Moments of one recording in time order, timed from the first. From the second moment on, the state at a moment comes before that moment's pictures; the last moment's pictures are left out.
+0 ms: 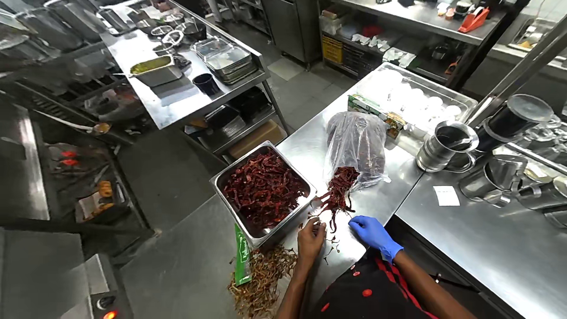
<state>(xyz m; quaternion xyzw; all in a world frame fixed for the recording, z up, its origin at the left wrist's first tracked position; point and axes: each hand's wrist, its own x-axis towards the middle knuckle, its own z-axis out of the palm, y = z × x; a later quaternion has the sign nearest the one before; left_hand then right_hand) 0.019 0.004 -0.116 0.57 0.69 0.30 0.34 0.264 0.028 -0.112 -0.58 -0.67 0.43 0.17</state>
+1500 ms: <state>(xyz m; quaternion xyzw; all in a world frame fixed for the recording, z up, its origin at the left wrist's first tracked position) 0.055 -0.005 -0.027 0.65 0.56 0.42 0.29 0.224 0.039 -0.029 -0.44 -0.45 0.67 0.39</state>
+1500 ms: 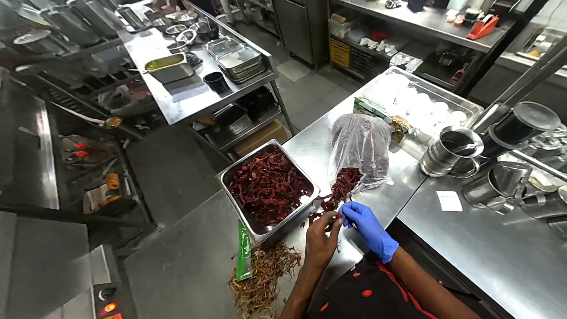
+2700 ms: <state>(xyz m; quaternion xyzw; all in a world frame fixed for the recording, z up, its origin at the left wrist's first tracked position) 0.058 -0.012 0.014 0.64 0.62 0.41 0.18 0.208 0.025 -0.009 -0.46 -0.62 0.50 0.40</state>
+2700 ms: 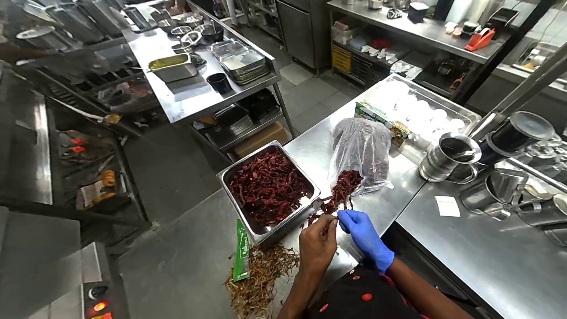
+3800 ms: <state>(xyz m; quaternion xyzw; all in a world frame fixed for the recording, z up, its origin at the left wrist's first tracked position) -0.004 0.013 -0.113 0.60 0.78 0.11 0.15 0.247 0.031 -0.087 -0.54 -0.73 0.40 0.12</state>
